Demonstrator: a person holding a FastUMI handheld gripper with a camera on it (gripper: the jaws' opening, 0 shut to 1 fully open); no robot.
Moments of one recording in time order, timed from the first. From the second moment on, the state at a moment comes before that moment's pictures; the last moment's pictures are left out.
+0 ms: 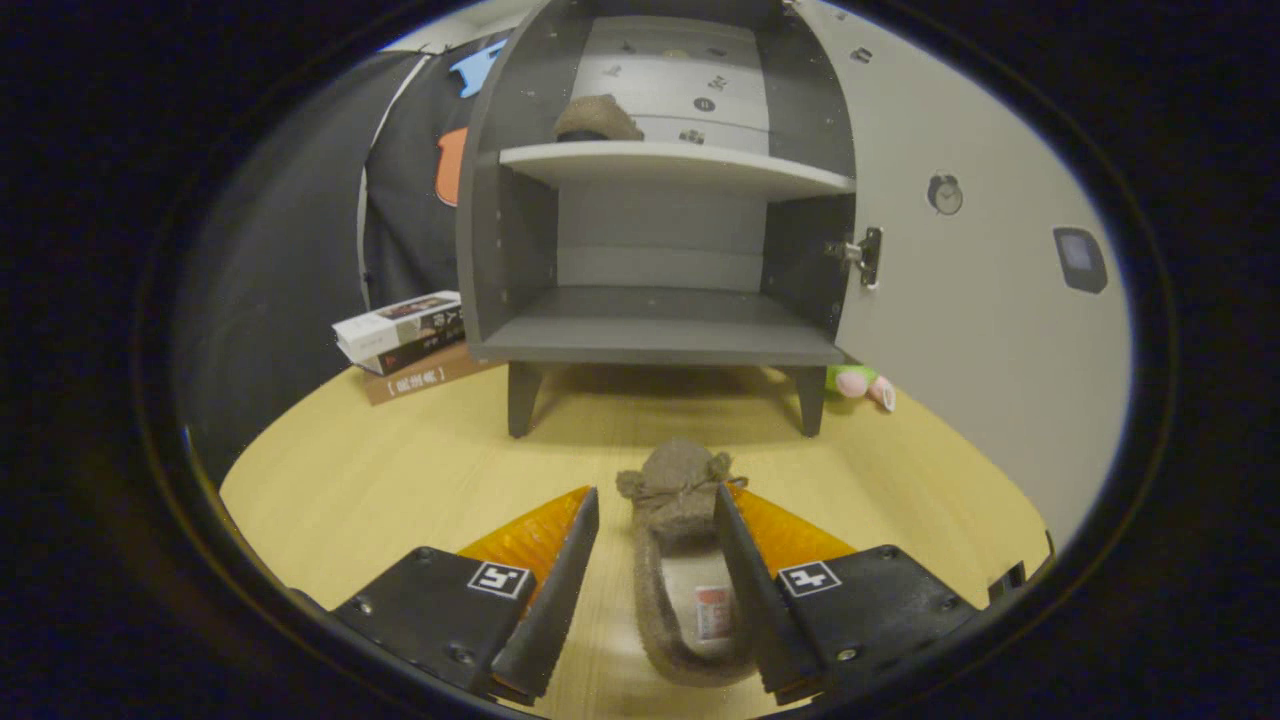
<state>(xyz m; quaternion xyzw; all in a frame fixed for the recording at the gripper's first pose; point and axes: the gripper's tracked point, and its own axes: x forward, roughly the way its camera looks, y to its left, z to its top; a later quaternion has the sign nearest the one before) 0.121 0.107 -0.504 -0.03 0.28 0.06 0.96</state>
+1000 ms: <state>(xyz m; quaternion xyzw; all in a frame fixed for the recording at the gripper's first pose) 0.110 0.086 -0.490 0.04 0.25 0.10 0.96</state>
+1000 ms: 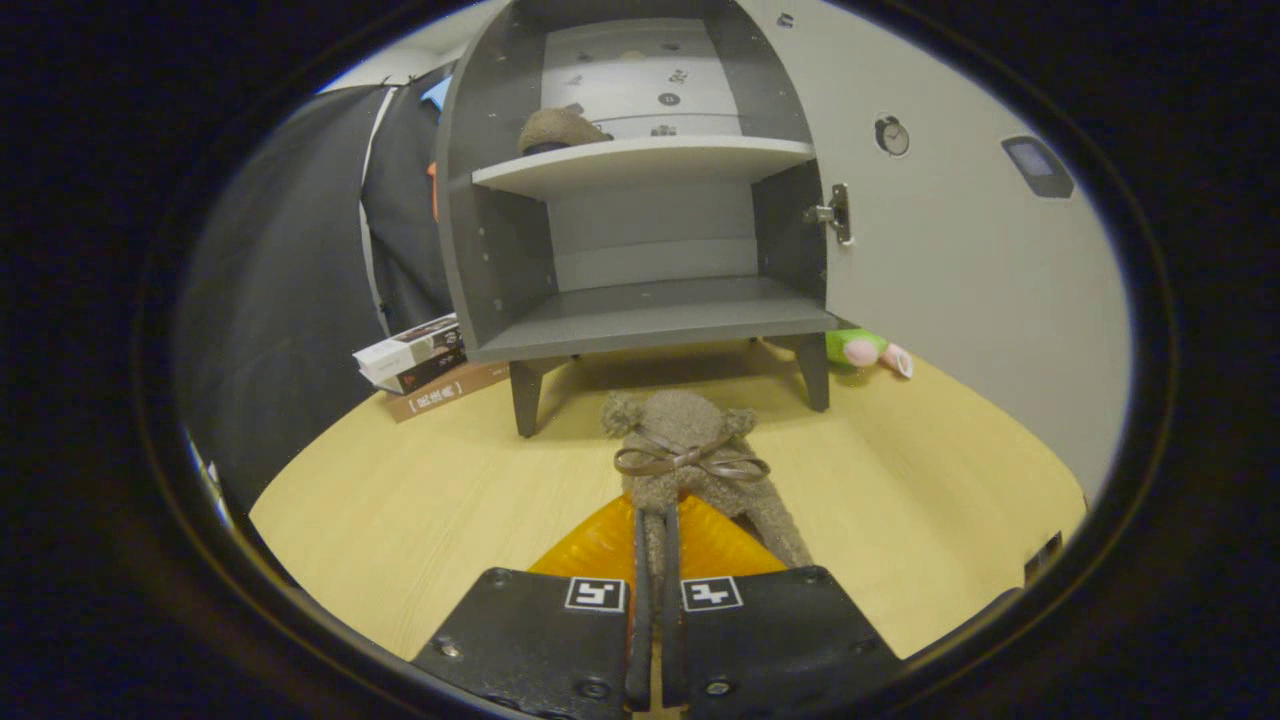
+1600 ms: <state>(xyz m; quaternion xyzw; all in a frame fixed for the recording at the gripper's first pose) 0.083 0.100 -0.302 0.03 0.13 0.15 0.98</state>
